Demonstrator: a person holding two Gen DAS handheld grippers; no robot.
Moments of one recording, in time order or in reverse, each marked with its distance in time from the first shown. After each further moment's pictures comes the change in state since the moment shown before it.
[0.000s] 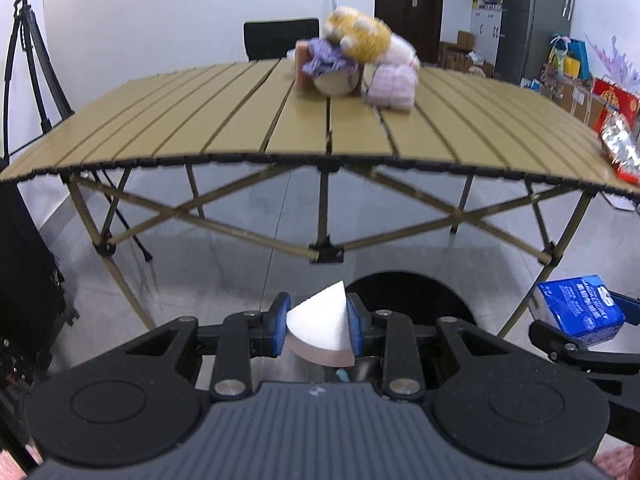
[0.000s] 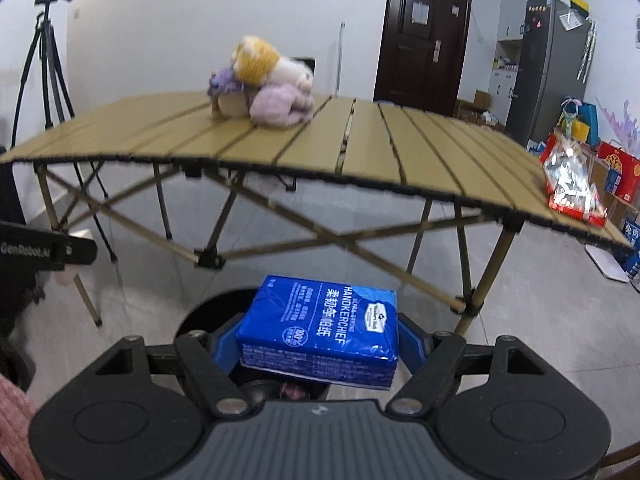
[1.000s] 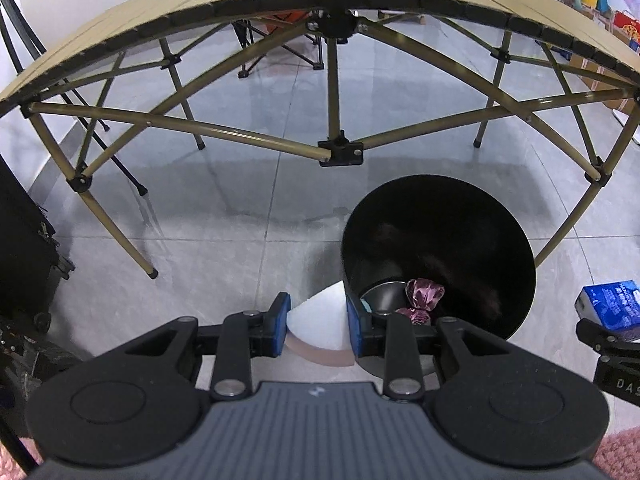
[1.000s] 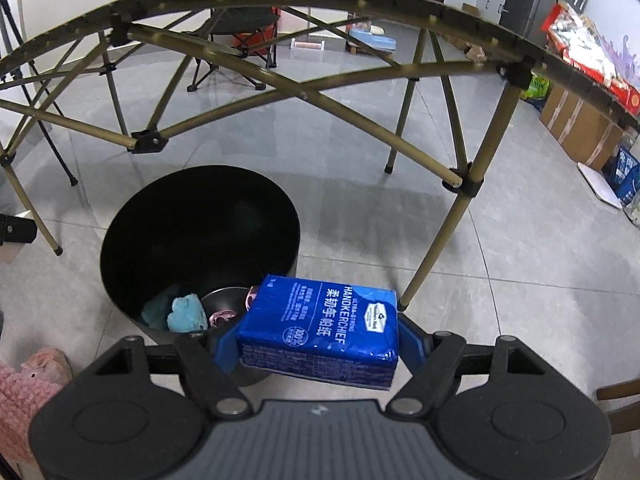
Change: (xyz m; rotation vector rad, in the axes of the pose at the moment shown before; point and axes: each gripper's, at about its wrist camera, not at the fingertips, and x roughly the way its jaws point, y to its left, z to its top) left arm 0.087 0.003 -0.031 0.049 0.246 0.028; right arm 0.078 -0.026 -0.057 0.053 0.285 -0.057
